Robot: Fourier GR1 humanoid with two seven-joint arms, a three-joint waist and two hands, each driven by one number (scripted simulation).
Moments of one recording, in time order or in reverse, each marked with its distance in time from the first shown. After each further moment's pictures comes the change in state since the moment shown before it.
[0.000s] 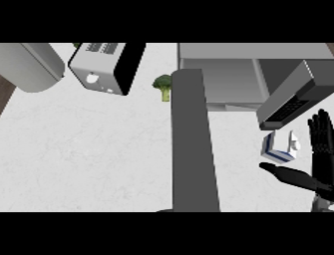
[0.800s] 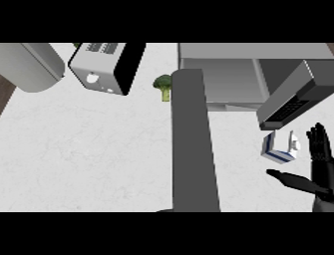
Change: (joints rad) left arm -0.006 -0.053 0.046 0.006 -0.010 -0.072 0.013; right arm -0.126 -0.105 -0.105 0.539 -0.048 0.082 -0.355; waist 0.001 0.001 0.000
